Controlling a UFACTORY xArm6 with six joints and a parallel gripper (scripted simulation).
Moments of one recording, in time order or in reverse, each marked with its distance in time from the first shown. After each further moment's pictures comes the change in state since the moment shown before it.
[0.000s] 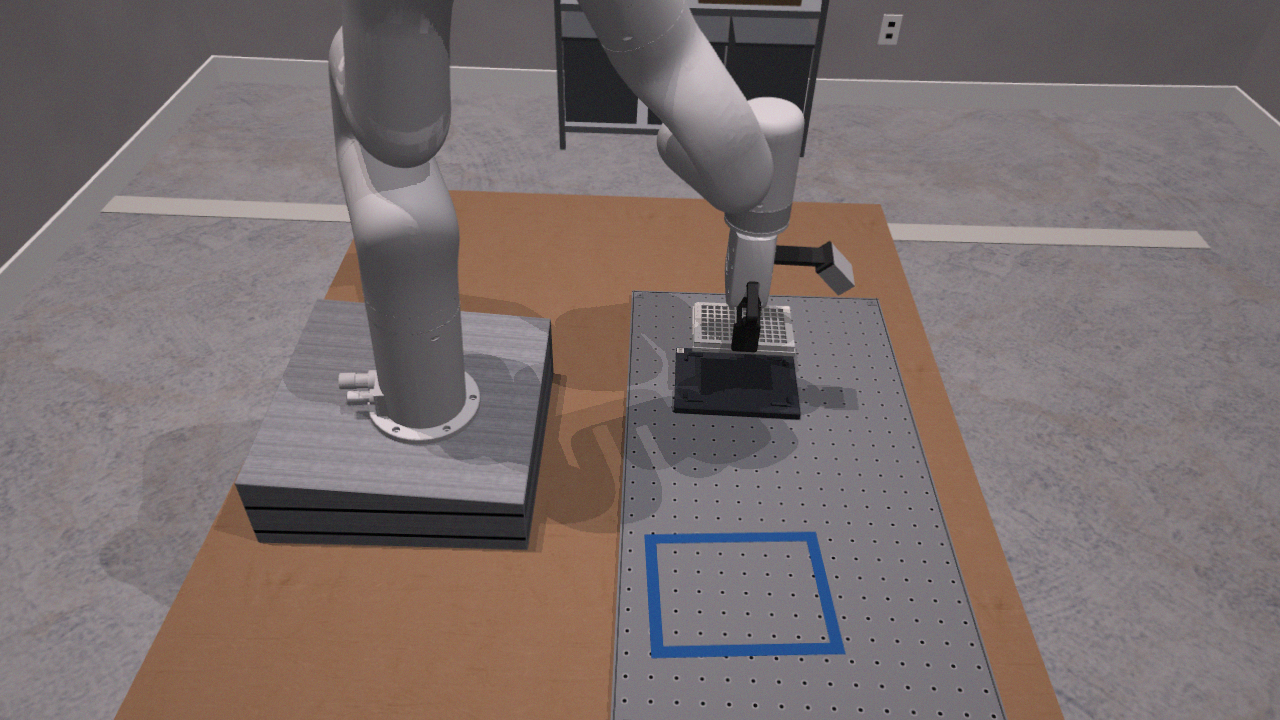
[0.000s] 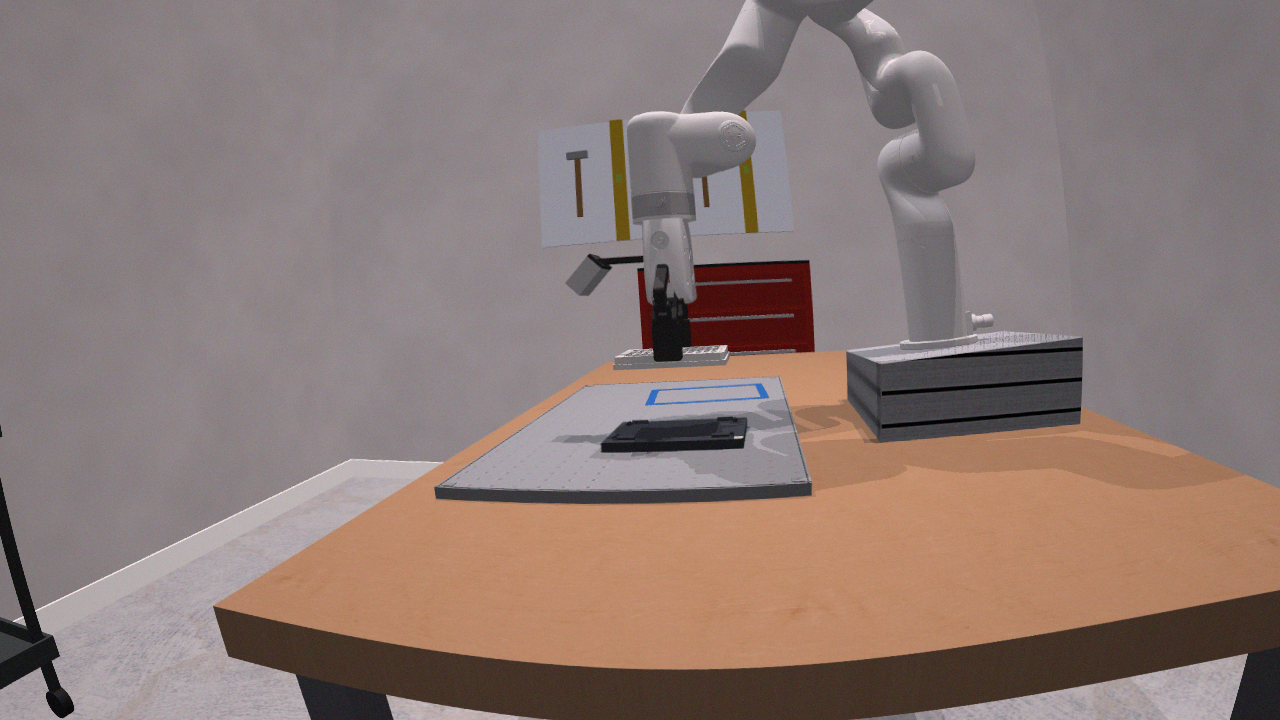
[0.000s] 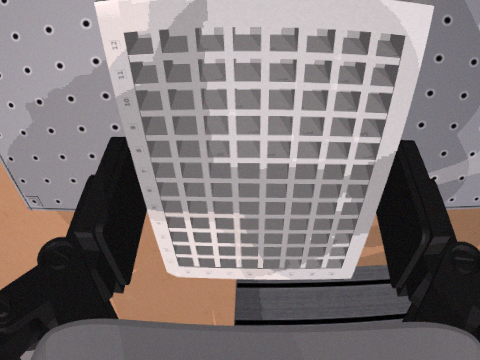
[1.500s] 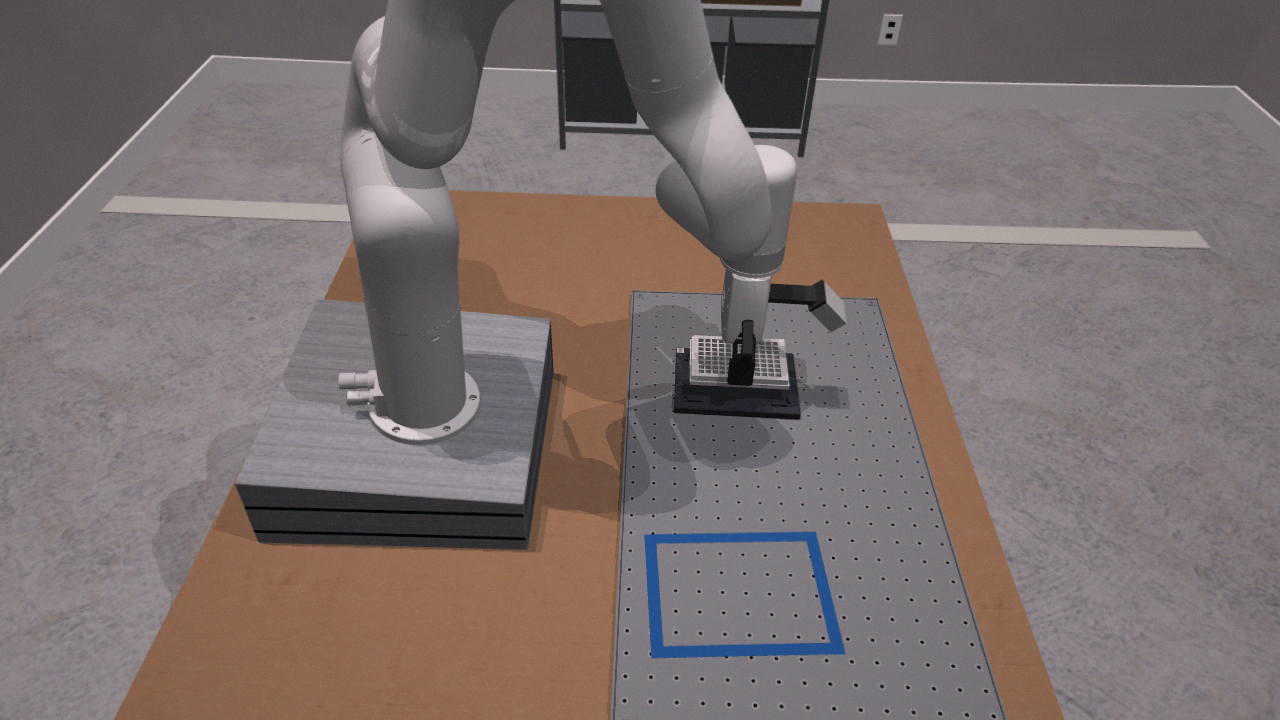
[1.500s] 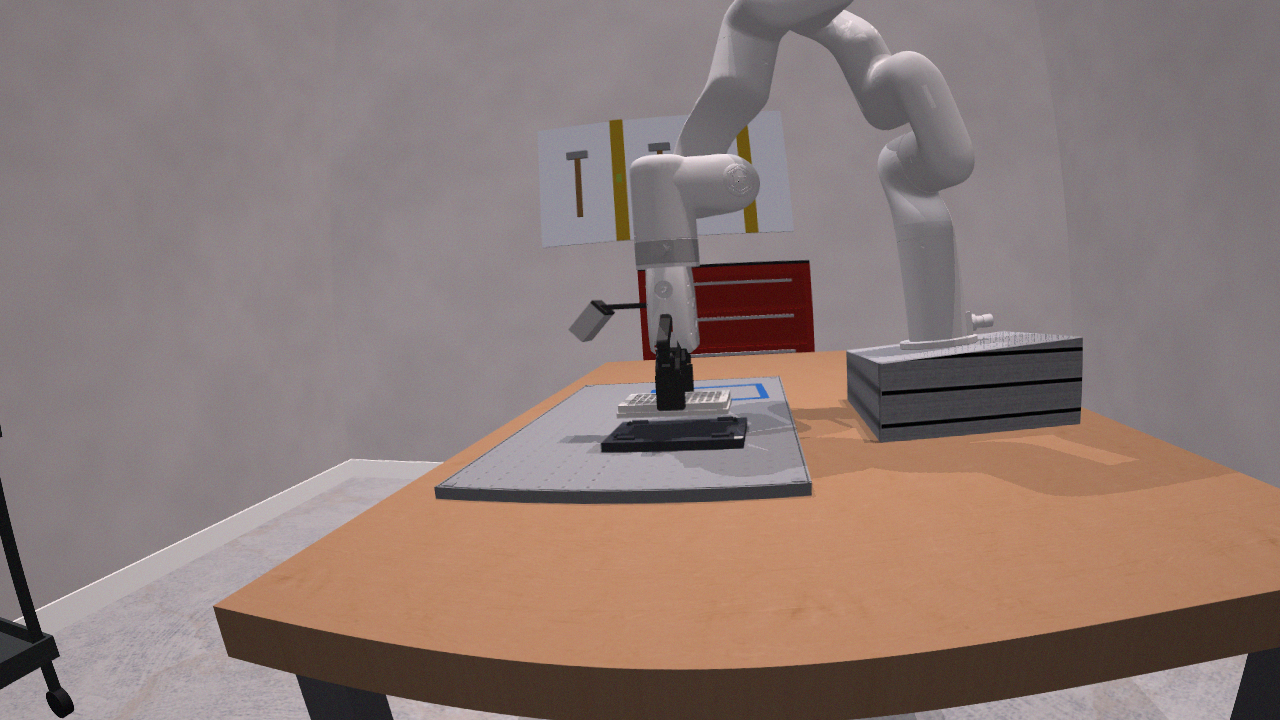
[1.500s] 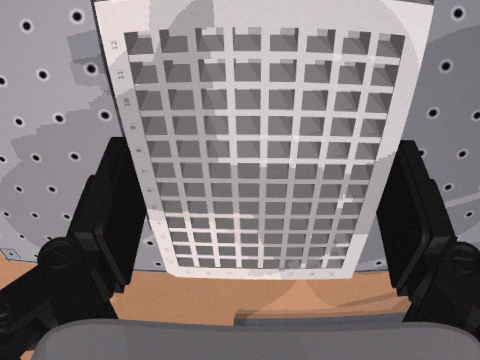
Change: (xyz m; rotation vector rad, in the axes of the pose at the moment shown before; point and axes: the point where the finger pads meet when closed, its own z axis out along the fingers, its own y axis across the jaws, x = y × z) arm 0.000 0.000 0.056 0.000 0.000 0.000
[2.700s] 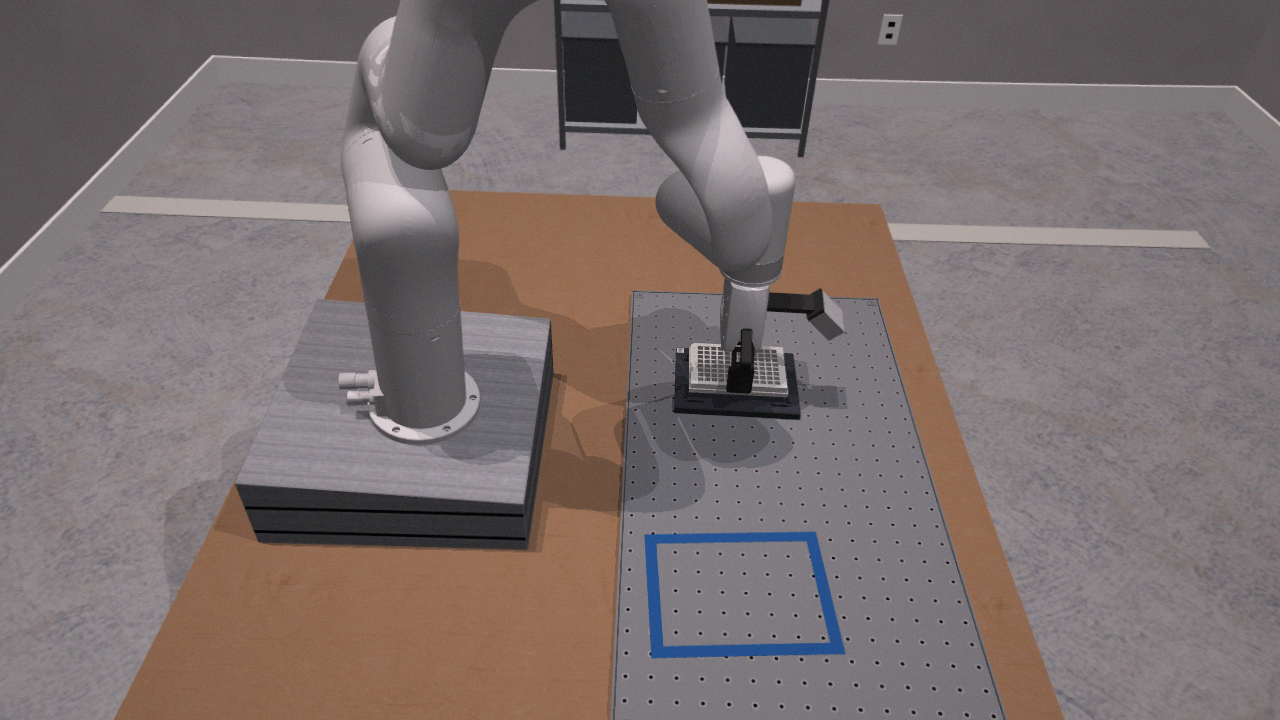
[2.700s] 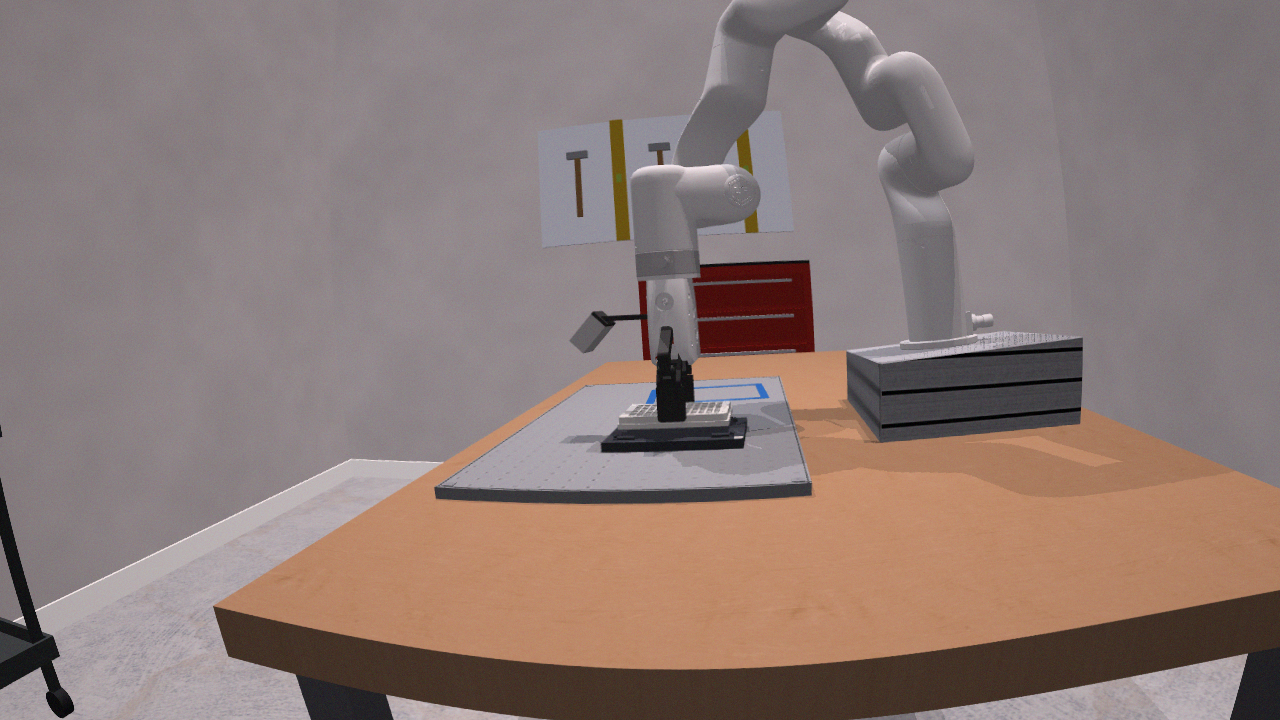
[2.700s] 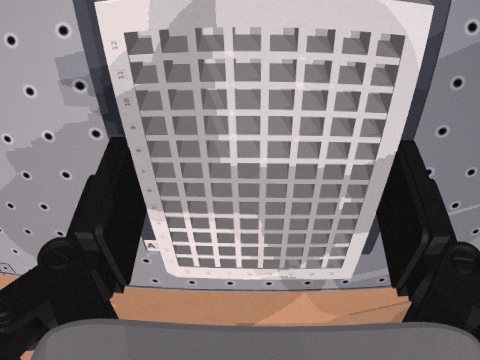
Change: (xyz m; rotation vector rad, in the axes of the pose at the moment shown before) arm 0.000 0.000 0.013 0.000 0.000 0.000
